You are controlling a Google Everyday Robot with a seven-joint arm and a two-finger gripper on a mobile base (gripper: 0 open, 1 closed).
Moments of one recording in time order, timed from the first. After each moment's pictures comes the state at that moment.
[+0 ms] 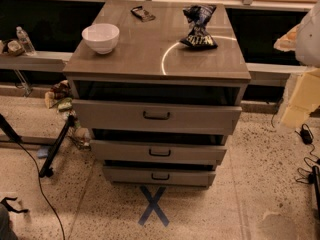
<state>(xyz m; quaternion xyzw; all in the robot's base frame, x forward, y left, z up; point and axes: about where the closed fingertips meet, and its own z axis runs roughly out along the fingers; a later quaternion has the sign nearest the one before) 0.438 -0.217 0.977 -0.60 0.78 -0.04 0.16</state>
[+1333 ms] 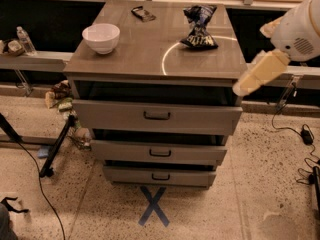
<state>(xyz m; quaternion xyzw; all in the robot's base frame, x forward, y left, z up) 0.539 -0.200 0.965 -0.51 0.80 0.04 0.33</state>
